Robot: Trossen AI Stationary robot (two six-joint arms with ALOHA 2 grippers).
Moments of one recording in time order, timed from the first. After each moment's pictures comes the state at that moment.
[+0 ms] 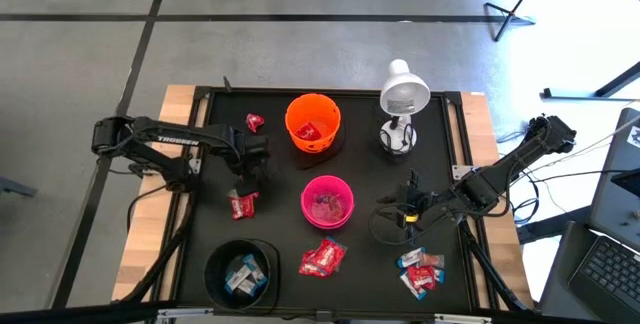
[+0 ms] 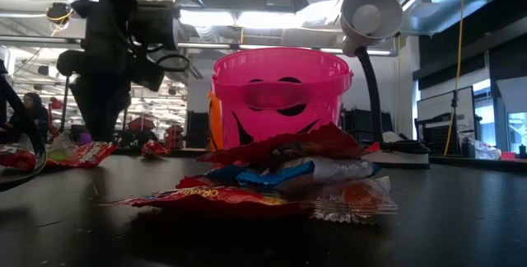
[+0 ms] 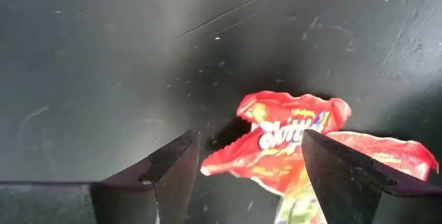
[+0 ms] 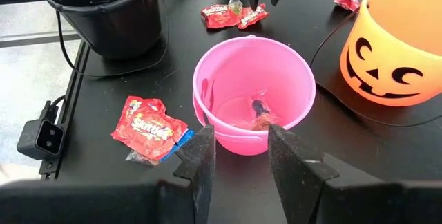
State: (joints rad) left arm 0.21 1.34 0.71 -0.85 0.06 -0.18; right arm 0.62 1.21 1.05 -0.58 0.56 0.52
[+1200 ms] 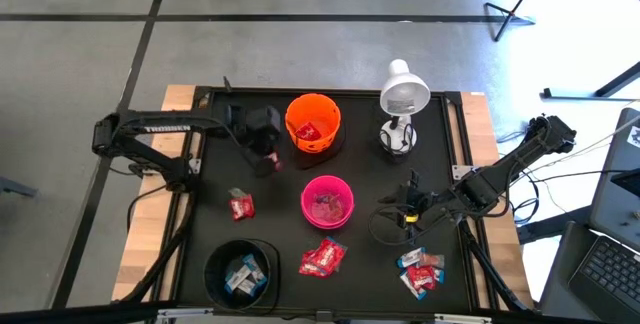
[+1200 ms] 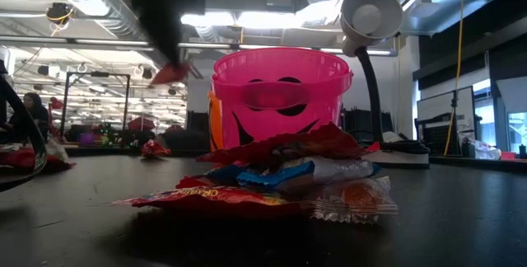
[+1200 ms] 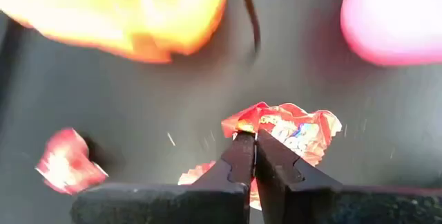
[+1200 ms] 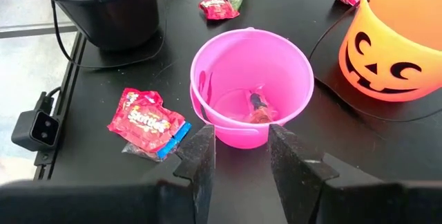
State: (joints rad) left arm 0.21 1.34 1.15 -0.95 -0.07 -0.06; right arm 0.62 1.21 1.05 -0.60 0.55 0.52
